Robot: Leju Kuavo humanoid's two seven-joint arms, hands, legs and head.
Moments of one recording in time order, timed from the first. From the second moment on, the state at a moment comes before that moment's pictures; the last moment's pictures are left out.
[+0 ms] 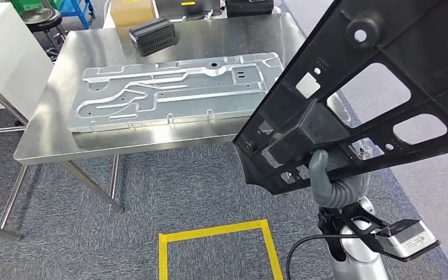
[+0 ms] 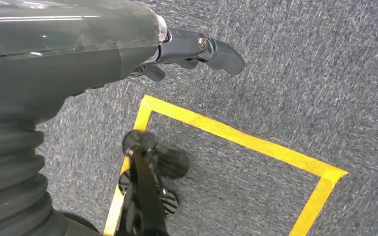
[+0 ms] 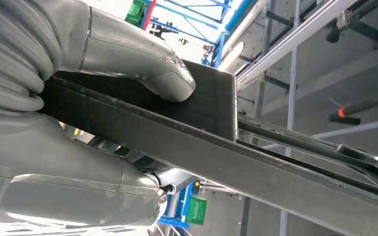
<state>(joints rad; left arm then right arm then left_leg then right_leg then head) -0.09 -0.01 1.38 -0.23 -0.79 -0.06 -0.31 -0.13 -0.04 0.15 -2.01 -0.02 0.00 -0.65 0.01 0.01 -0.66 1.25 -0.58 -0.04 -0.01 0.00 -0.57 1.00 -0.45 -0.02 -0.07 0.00</state>
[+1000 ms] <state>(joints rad) -0.09 -0.01 1.38 -0.23 -0.79 -0.06 -0.31 -0.14 -0.05 0.16 -2.00 -0.01 0.00 -0.65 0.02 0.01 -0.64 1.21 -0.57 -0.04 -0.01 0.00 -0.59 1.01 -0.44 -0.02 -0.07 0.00</state>
